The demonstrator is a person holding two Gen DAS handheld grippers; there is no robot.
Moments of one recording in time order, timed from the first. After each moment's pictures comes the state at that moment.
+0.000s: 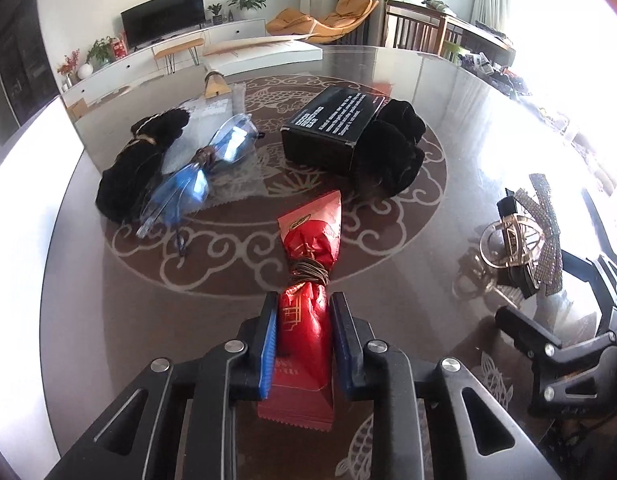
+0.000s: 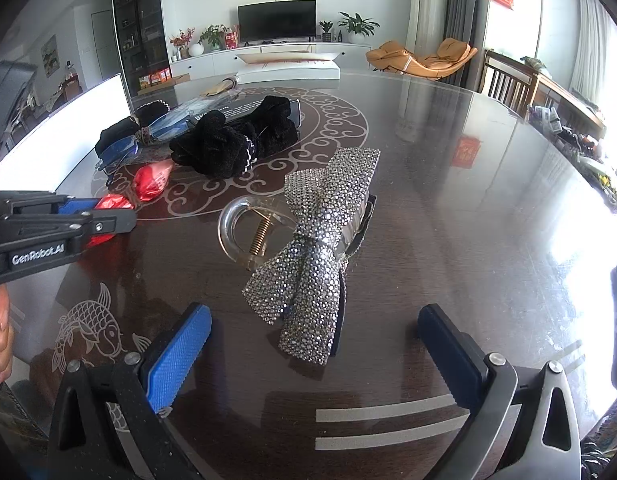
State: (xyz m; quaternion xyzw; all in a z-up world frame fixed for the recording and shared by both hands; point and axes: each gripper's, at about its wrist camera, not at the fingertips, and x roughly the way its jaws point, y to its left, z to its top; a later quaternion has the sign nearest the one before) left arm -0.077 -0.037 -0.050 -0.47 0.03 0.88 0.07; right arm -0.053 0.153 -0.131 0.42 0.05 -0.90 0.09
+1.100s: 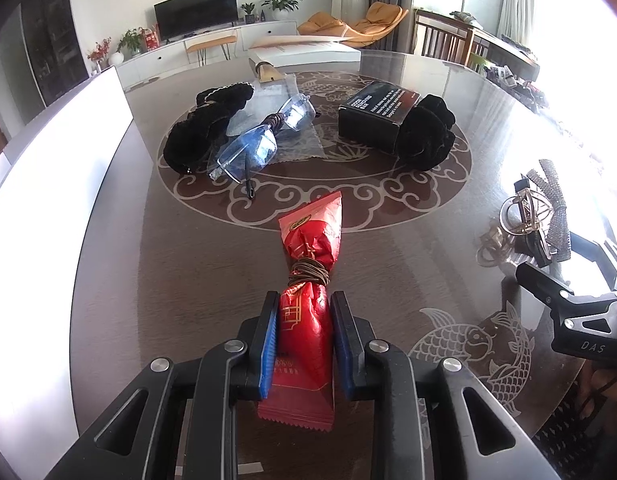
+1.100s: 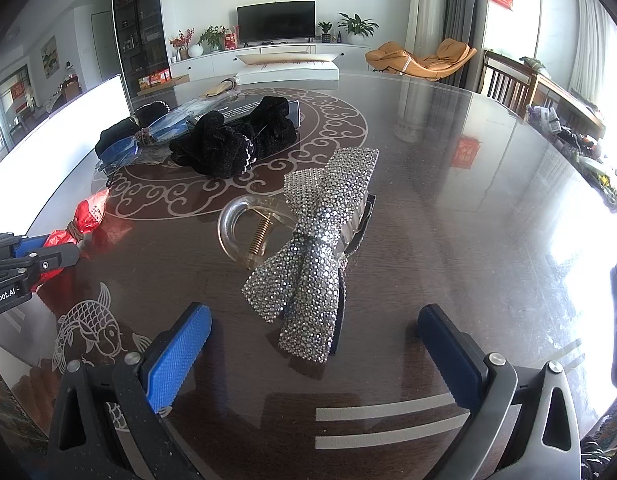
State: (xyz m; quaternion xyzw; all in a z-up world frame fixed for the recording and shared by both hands) left arm -0.038 -0.067 -0.051 -0.47 0.02 0.88 0.03; right arm -0.053 0.153 -0.132 0.41 0.05 -0.90 0.09
